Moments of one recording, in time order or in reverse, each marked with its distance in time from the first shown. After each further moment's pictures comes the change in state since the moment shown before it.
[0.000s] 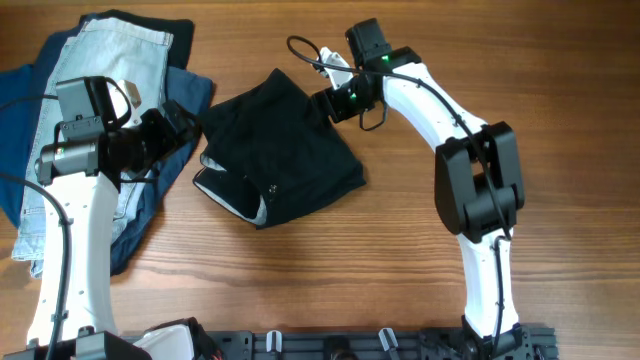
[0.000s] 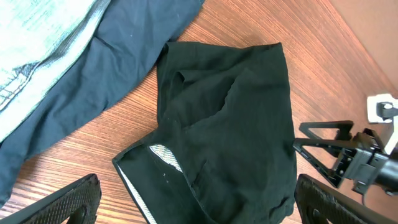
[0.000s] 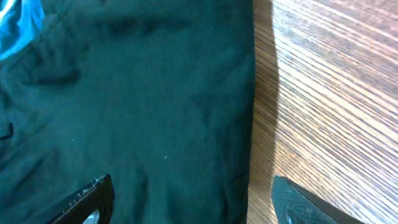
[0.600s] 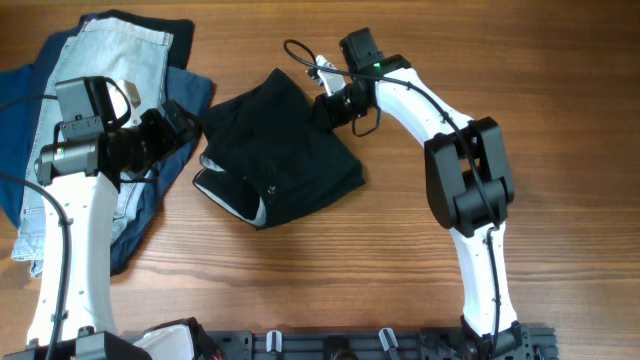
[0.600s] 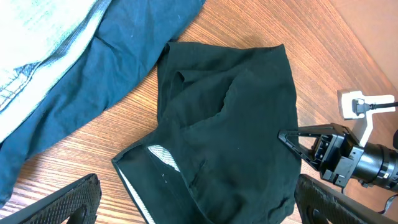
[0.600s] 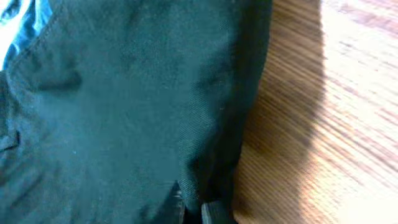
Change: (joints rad) left arm 0.000 0.000 0.000 -0.001 0.000 0.000; right arm 0.013 0.058 0.000 0.037 -0.102 0.070
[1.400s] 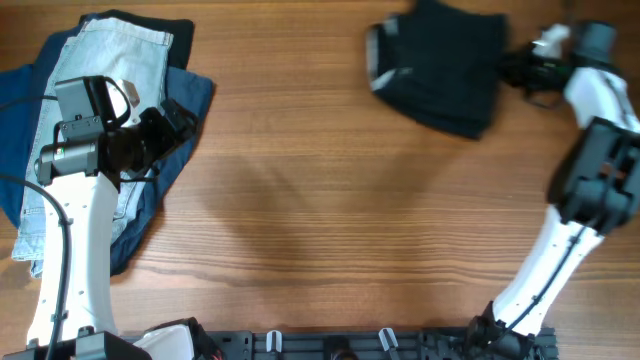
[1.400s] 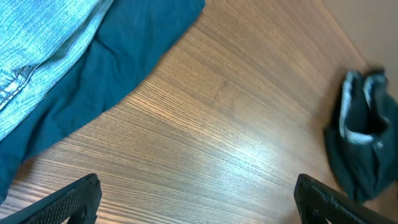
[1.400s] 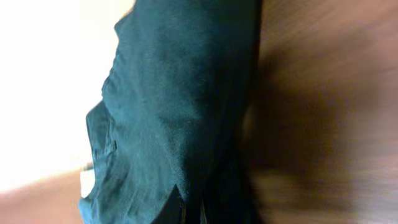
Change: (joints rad) left arm -0.001 0.000 0.000 0.014 0.000 -0.025; right arm -0.839 0.008 -0.007 0.222 -0.161 0.562
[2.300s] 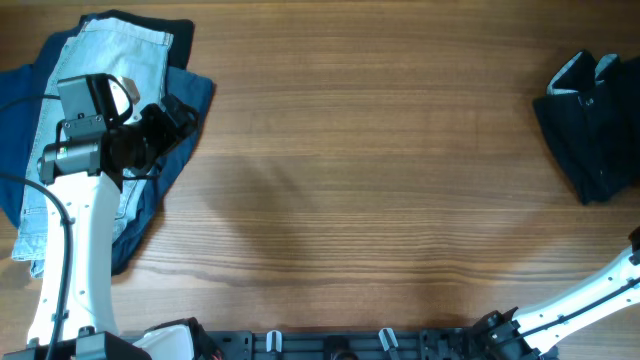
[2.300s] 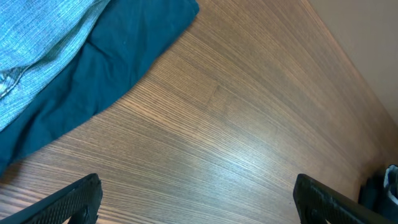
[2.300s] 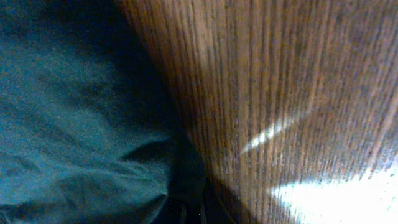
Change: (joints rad) left arm -0.011 0.000 0.000 0.025 0.000 -0.042; right arm -0.534 0.001 0.000 -0.234 0.381 0.283
